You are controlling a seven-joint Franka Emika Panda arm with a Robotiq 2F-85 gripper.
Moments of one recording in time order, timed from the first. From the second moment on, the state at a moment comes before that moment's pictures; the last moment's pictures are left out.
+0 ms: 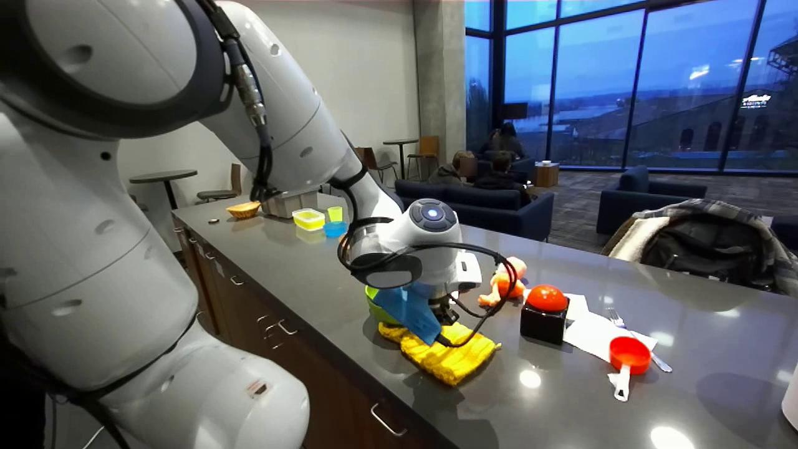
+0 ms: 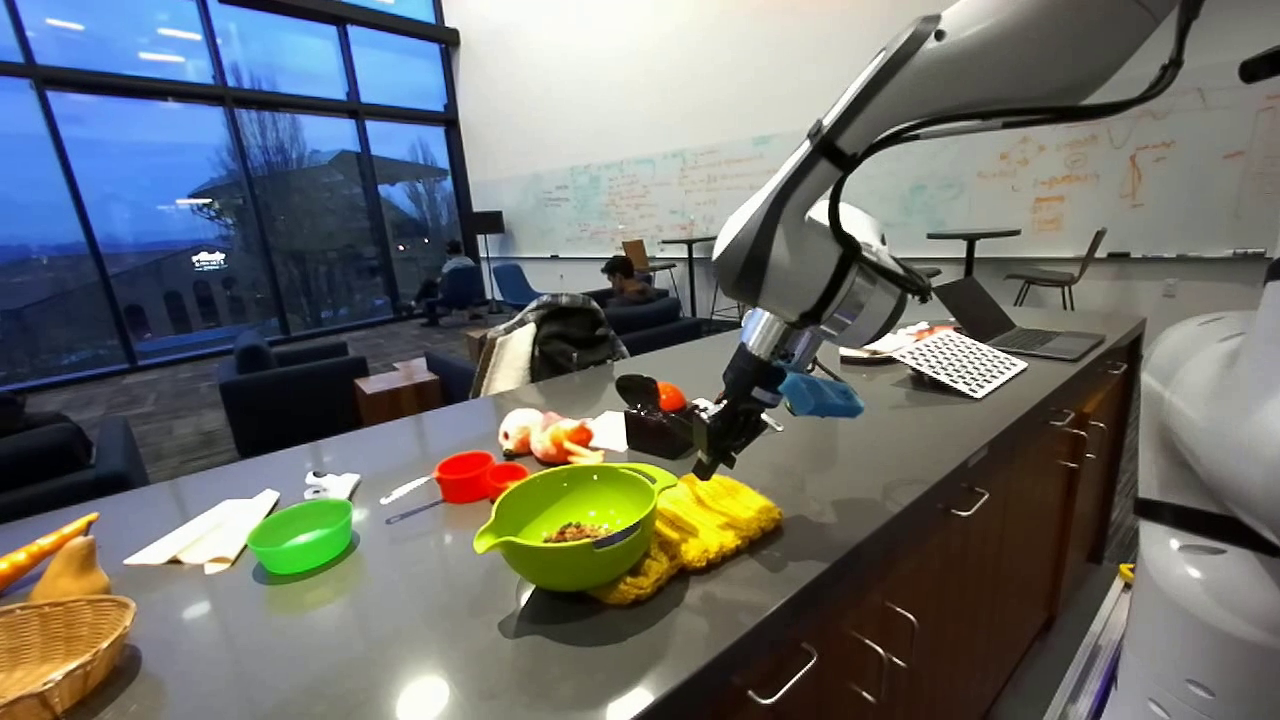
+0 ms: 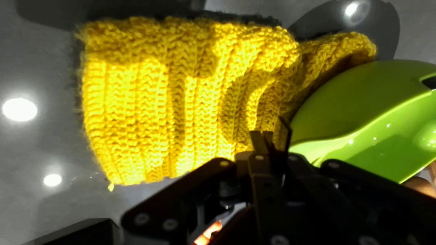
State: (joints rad) arm 0.34 -0.29 -0.25 -2.78 0.88 2.82 -0.74
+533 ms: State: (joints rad) arm 0.45 -0.25 -0.51 -2.78 1.31 2.65 -1.33
